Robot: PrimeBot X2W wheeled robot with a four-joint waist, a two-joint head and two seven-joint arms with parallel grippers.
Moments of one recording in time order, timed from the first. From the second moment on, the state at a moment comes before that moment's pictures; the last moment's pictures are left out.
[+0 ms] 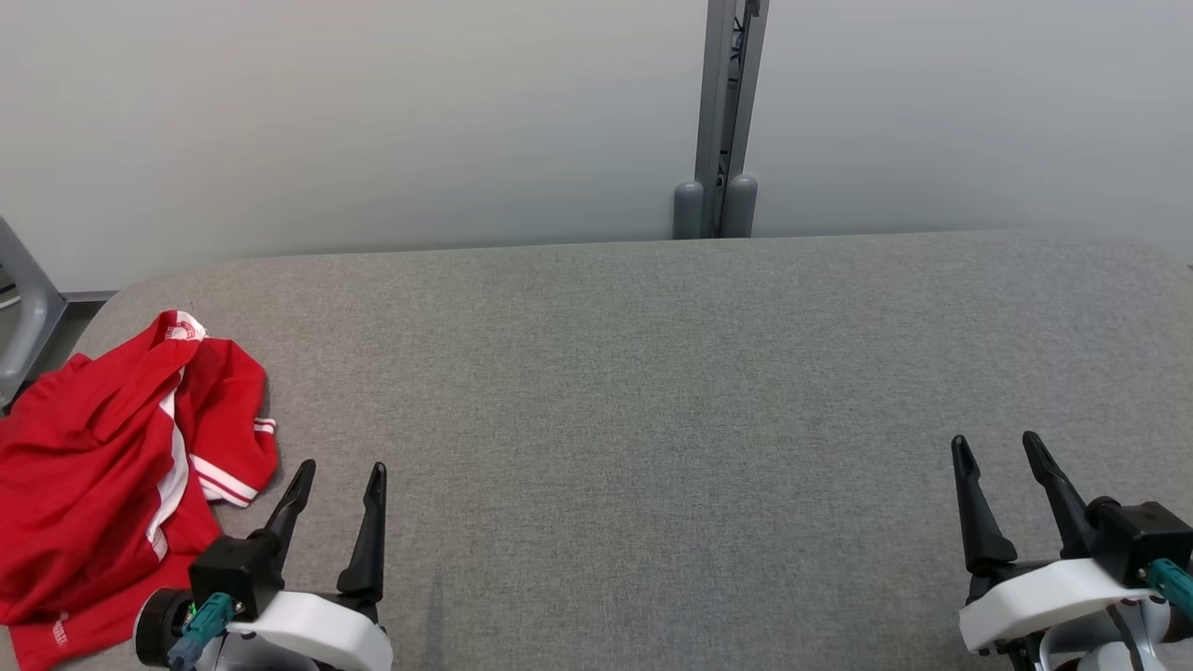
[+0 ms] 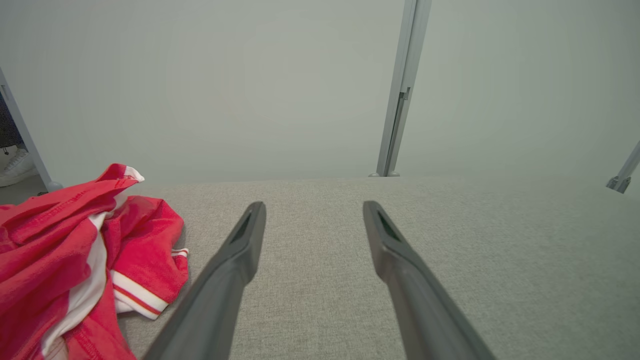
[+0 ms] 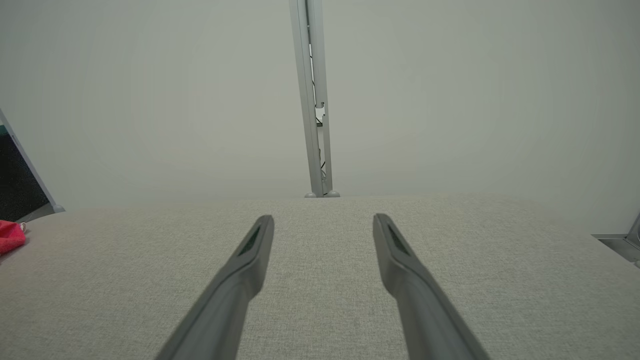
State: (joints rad) left arm -0.08 0.08 -0.06 0.37 -0.18 -0.10 -0.26; right arm -0.11 -0.11 0.02 0.35 0.22 0.13 -0.26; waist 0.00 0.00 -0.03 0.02
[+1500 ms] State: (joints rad) left arm -0.09 0.08 0.06 0.38 -0.22 -0.08 -0.26; right arm -0.14 -0.09 0.12 0.31 0.17 0.13 -0.26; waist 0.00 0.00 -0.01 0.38
